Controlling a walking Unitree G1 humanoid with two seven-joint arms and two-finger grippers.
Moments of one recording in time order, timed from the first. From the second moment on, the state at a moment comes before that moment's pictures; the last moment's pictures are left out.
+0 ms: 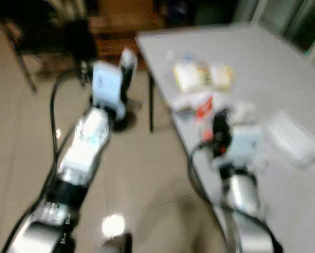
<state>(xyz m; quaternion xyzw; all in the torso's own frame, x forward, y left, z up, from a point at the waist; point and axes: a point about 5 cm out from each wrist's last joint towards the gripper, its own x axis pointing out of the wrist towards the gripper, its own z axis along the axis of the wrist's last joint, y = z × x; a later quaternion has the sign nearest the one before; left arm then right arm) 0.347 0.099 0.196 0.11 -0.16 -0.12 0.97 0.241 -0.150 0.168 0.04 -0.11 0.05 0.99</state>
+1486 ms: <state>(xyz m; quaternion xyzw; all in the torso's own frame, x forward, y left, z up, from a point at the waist) 0.325 0.113 0.127 0.06 -0.04 -0.17 0.98 0.230 -0.163 0.152 0.03 -0.08 0.01 1.00</state>
